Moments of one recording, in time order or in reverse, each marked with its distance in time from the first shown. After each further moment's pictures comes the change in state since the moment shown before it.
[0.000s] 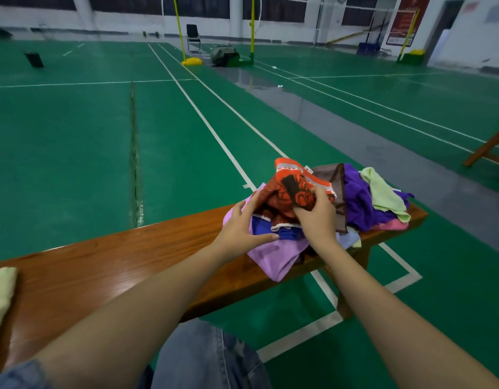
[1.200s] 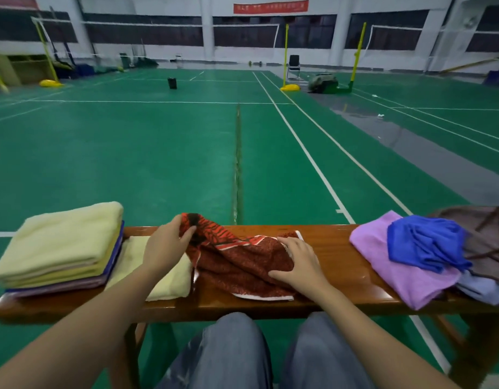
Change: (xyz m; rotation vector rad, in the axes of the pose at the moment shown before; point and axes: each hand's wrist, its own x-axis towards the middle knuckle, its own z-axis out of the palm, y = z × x) left_hand -0.256 -0.155 -0.256 0.486 0.676 -0.461; right_hand -0.153 -0.103 0.199 -0.275 -0.707 -0.339
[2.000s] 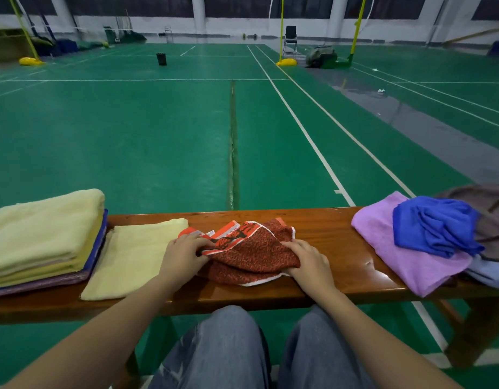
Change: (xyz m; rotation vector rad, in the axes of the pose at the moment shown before) left_hand -0.018 0.002 0.065 0.132 -0.302 0.154; right_hand 0.000 0.041 0.024 -0.106 -0.028 0.100
